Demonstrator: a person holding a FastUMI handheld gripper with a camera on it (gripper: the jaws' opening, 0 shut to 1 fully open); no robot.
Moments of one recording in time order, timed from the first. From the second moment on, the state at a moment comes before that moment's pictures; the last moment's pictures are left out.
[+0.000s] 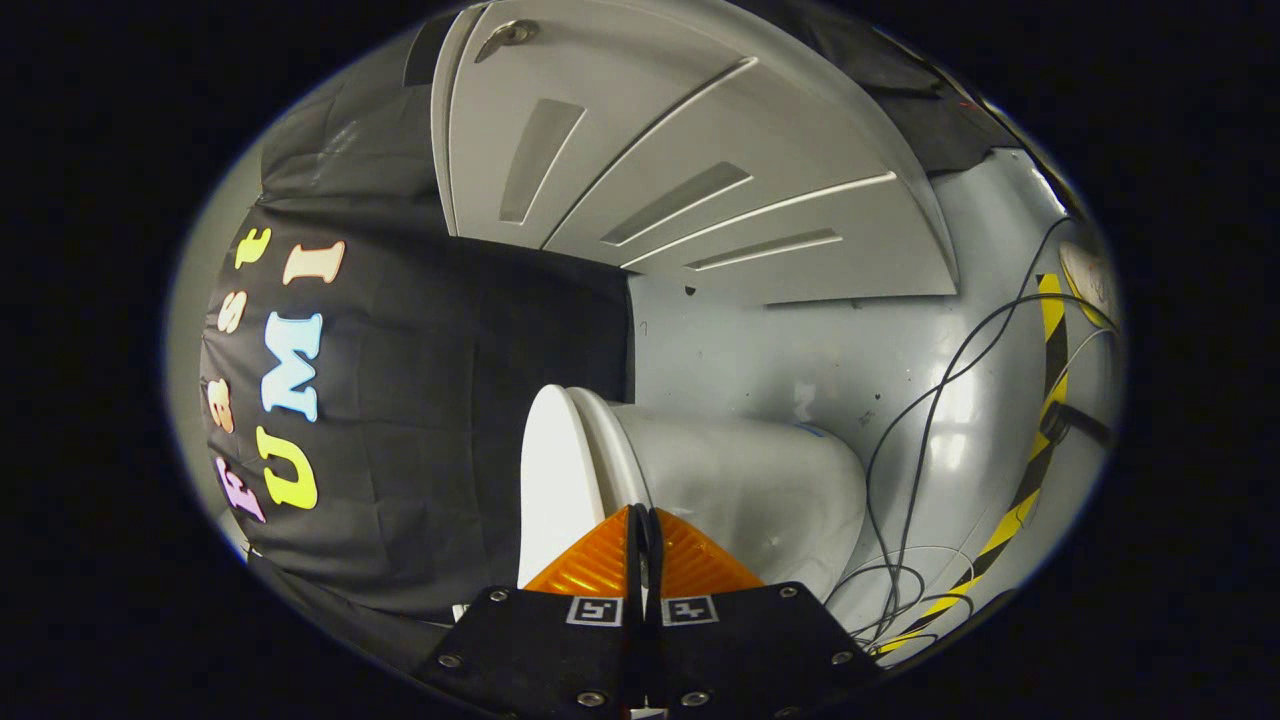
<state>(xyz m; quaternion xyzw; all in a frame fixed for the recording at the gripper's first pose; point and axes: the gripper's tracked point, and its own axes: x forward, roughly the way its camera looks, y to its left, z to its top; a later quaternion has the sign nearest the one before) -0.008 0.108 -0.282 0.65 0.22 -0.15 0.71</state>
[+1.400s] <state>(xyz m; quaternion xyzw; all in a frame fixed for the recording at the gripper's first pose) -0.001 0.122 -0.127 0.50 0.19 -0.11 0.84</state>
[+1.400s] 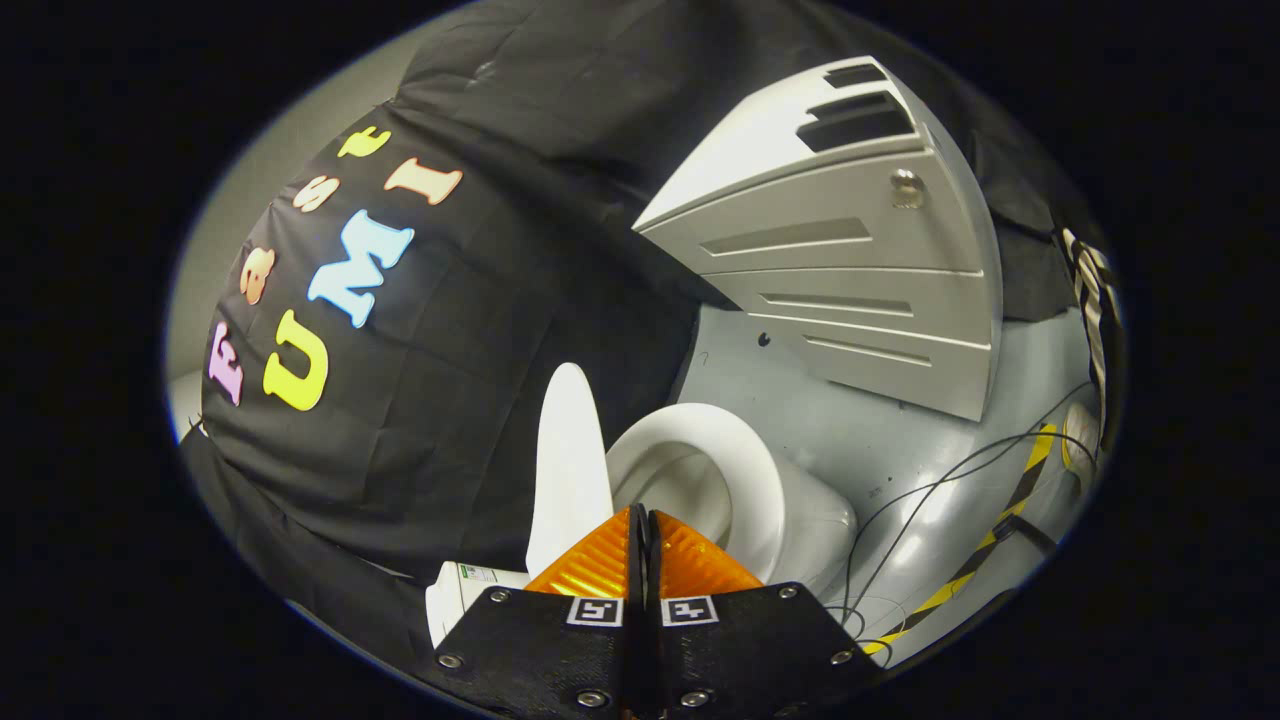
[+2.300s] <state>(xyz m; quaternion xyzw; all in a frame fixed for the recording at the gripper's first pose) 0.005 0.167 -0.024 0.38 0.14 -0.06 0.91</state>
